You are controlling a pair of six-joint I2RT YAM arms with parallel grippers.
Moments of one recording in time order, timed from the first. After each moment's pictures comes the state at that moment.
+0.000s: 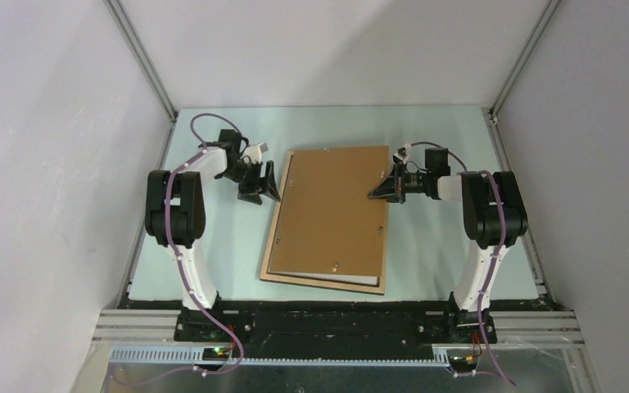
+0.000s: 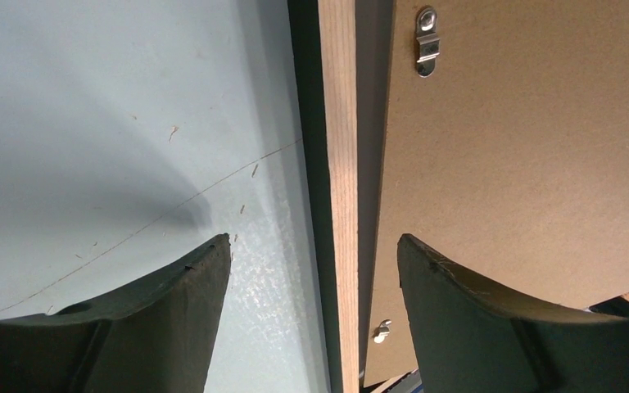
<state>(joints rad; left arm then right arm) -0.07 1.98 1.38 -0.74 0.56 0.00 0.08 1.97 1.02 0.18 -1.29 0.72</state>
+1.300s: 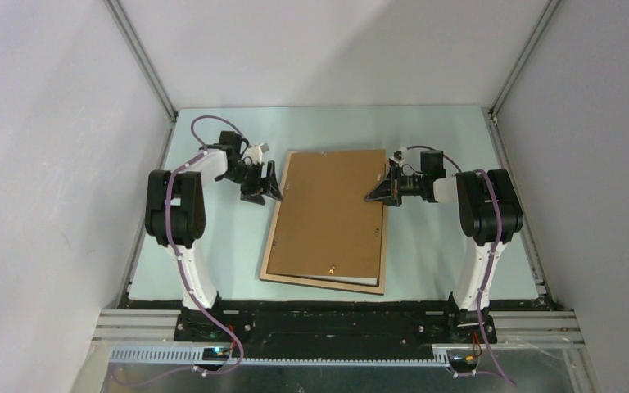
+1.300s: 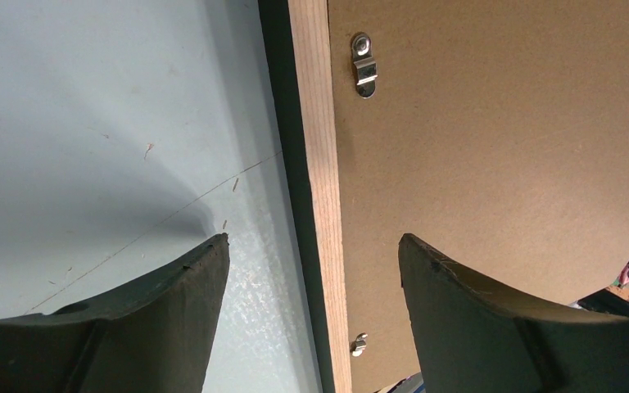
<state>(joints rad) -0.07 1.98 1.36 -0.69 0.61 -0.01 0.10 2.01 1.00 0.26 -1.28 0.78</state>
